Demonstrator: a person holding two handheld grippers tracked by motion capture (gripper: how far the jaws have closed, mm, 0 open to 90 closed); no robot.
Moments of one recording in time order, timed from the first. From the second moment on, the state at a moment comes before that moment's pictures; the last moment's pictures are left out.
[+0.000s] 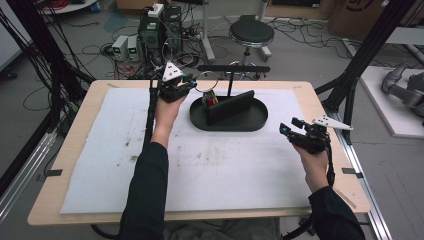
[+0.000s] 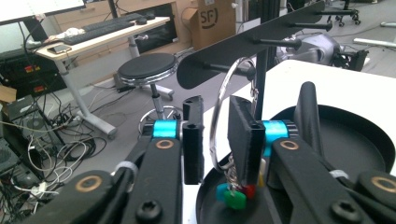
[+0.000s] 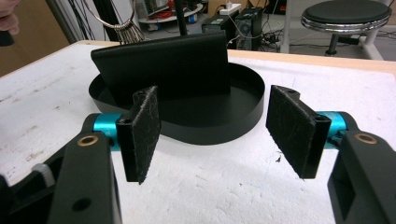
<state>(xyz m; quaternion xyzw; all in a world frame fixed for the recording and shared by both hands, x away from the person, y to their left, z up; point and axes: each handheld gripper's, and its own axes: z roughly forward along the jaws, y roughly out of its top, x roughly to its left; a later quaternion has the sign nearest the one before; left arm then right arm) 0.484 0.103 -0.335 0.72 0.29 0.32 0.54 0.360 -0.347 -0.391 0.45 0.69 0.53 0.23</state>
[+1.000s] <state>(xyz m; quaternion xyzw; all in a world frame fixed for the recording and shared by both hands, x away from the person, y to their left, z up) 0.362 0.179 -0.363 0.73 0.34 0.27 0.54 0.357 -0.342 -0.393 0.42 0.71 0.50 0.24</state>
